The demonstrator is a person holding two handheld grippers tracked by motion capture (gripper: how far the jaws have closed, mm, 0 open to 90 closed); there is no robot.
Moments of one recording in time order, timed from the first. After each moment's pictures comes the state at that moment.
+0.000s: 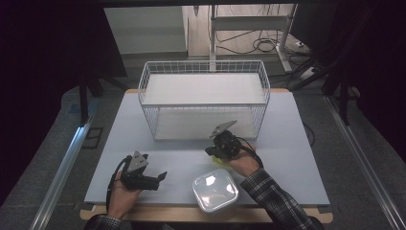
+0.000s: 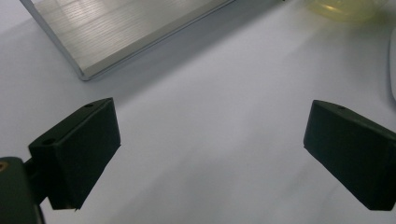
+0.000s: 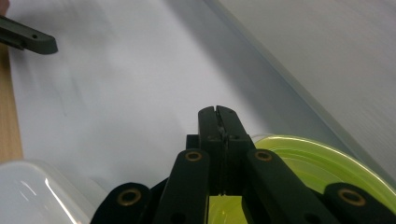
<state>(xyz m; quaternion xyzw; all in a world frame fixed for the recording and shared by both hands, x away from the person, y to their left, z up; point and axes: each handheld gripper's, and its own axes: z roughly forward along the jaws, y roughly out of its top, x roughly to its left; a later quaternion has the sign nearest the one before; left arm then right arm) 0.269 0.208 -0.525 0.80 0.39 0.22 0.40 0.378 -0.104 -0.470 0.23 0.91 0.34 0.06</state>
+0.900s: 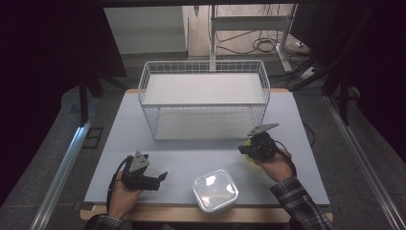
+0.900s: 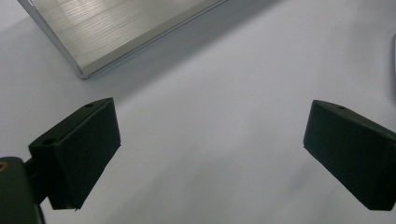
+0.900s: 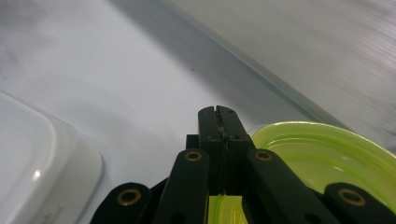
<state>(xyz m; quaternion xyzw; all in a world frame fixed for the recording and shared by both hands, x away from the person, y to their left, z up) 0.269 0.205 -0.526 0.81 0.39 0.22 0.39 0.373 -0.207 -0.466 0.33 0.87 0.35 0.10</state>
